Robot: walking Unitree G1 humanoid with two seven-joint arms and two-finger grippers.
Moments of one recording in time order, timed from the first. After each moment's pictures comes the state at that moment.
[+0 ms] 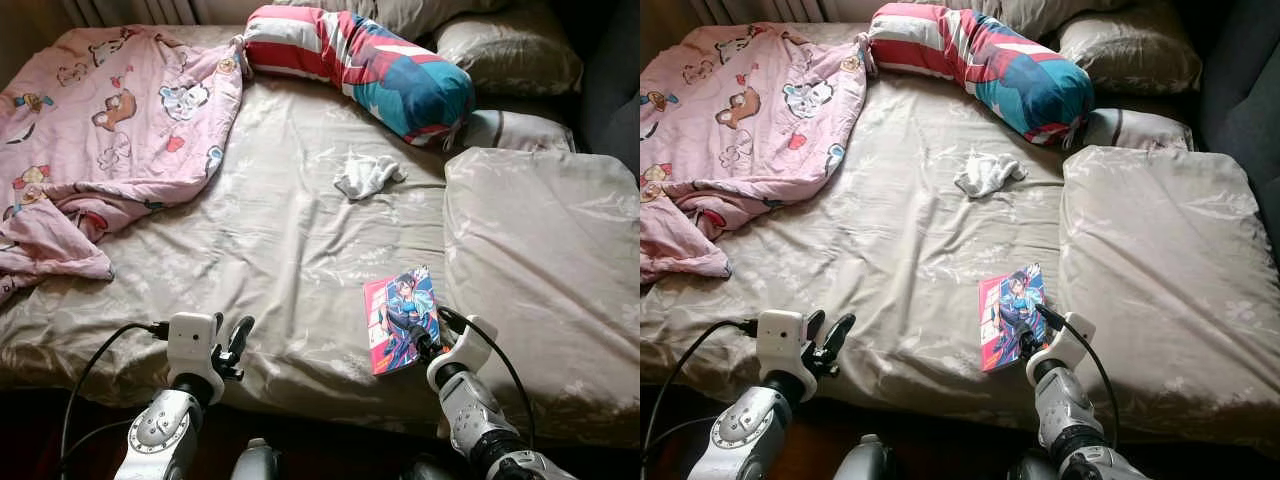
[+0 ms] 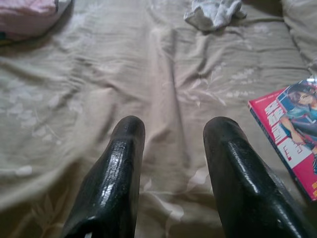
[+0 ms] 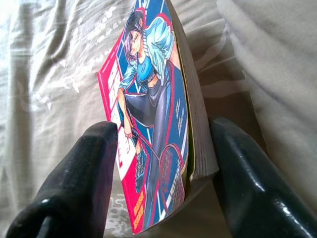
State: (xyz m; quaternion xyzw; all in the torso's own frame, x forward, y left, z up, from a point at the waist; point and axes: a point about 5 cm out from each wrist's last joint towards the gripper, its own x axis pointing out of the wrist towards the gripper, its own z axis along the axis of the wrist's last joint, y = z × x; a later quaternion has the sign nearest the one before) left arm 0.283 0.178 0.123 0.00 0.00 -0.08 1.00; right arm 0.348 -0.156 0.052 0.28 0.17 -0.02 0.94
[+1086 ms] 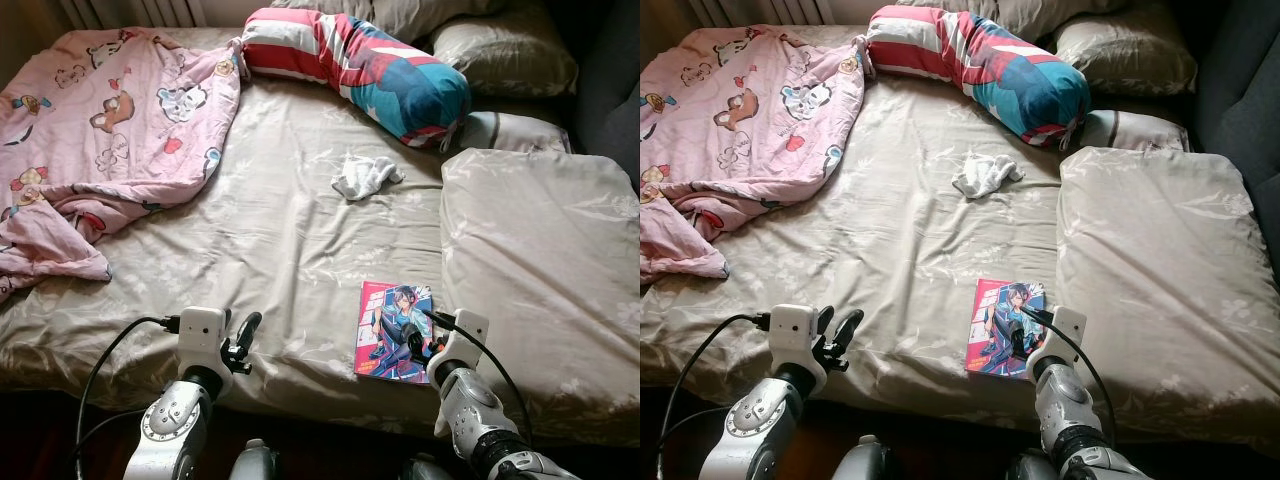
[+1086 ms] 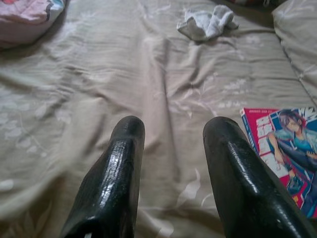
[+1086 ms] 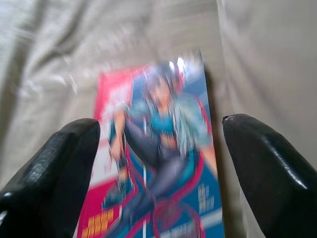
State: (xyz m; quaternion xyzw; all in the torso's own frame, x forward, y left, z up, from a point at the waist) left arm 0.298 0.169 0.126 -0.01 -0.02 -0.08 1.00; right arm 0.354 -0.156 0.069 0.12 0.11 0.00 0.99
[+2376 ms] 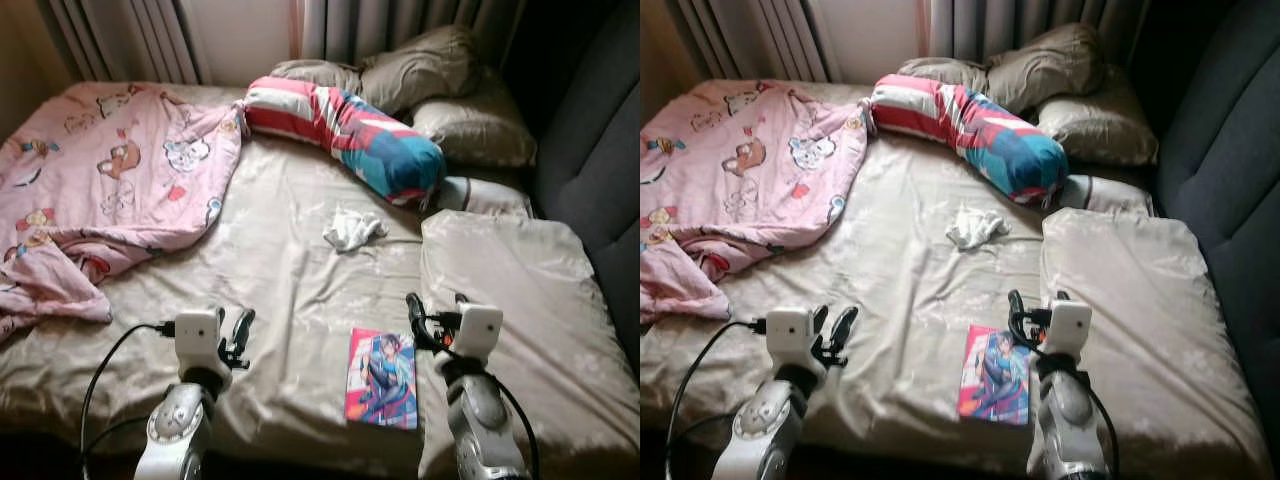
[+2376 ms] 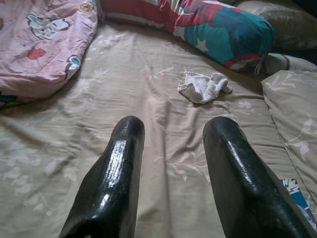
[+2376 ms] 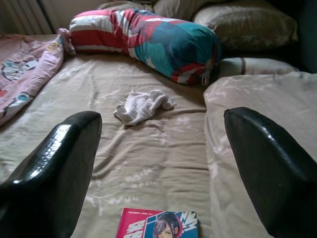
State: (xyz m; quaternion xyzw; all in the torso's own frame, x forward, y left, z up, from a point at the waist) left arm 0.301 0.173 0.115 -0.03 -0.04 -0.05 1.00; right arm 0.328 -0.153 0.091 0.07 -0.05 0.02 1.00
